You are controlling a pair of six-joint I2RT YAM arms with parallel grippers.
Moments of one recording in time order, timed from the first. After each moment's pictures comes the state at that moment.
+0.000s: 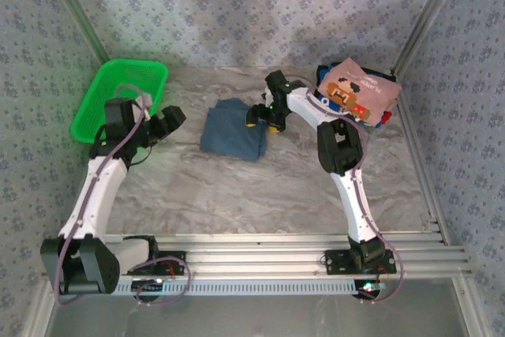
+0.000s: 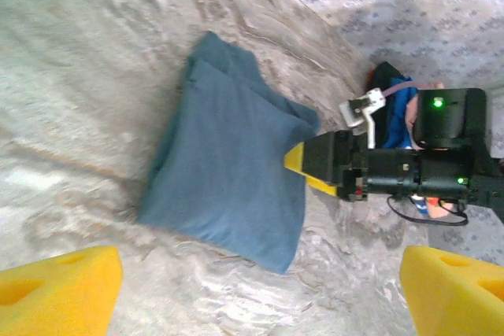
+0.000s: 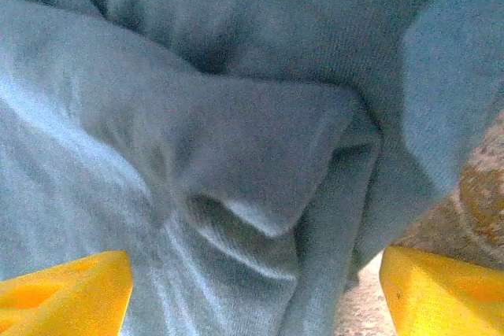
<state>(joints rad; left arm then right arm) 0.00 1.11 0.96 -0.49 0.48 -0.62 0.44 2.44 2.12 -0.92 -0.38 0.45</state>
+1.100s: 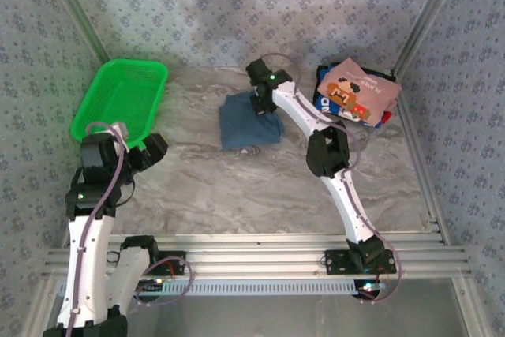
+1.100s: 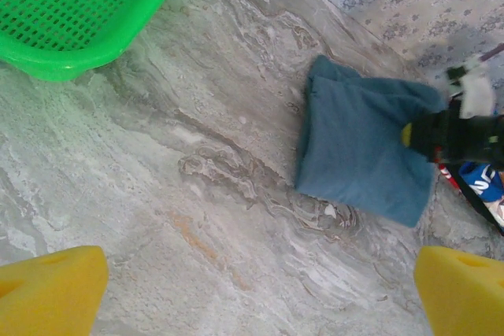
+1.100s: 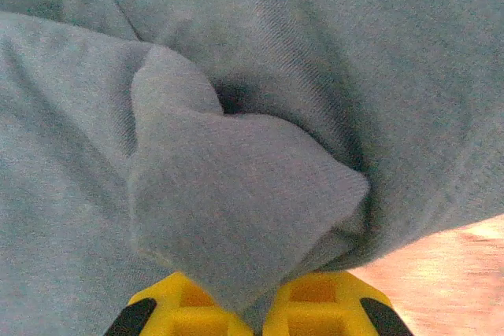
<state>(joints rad) 0.03 0.71 0.93 -0.85 0.22 -0.54 0.53 2.49 2.47 -1.09 0.23 0.07</state>
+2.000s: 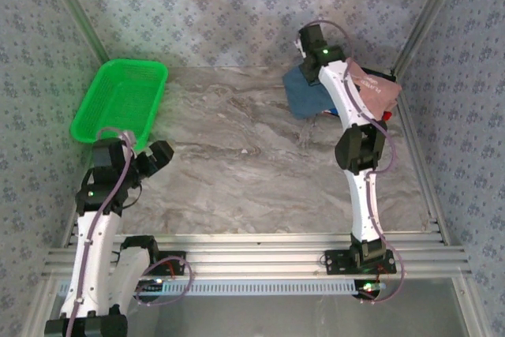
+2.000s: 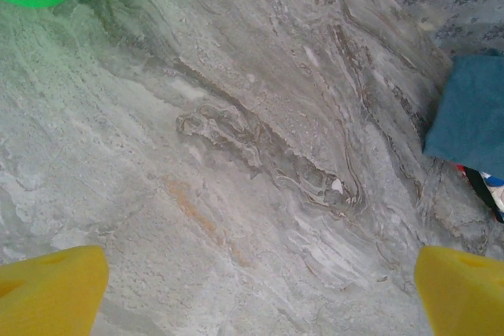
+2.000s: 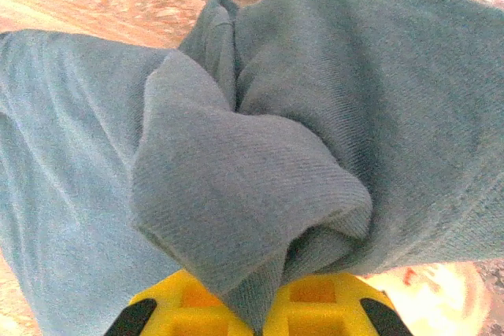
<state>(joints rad) 0.03 0.70 0.79 -0.79 0.27 -0.60 0.27 2.32 2.47 -1.05 0.43 -0.28</state>
